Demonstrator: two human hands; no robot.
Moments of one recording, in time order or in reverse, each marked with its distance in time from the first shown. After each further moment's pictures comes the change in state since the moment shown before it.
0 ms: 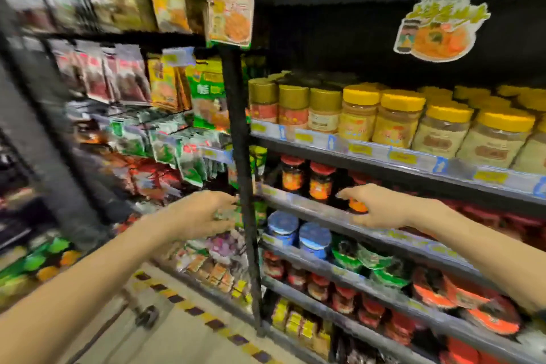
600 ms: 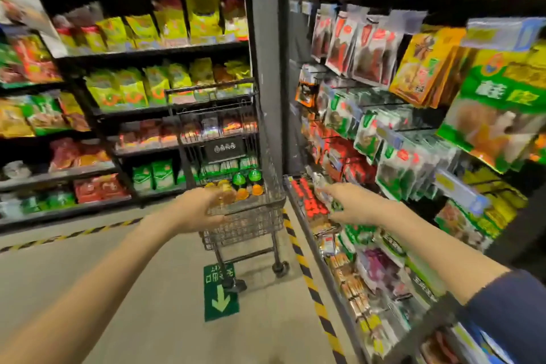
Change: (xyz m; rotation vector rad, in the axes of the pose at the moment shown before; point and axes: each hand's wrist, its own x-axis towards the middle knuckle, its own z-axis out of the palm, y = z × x) left_hand -0.206 -0.225 0.063 -0.143 0.102 -0.954; right_hand 0.298 -0.335 0.007 -0.137 -0.114 -0.738
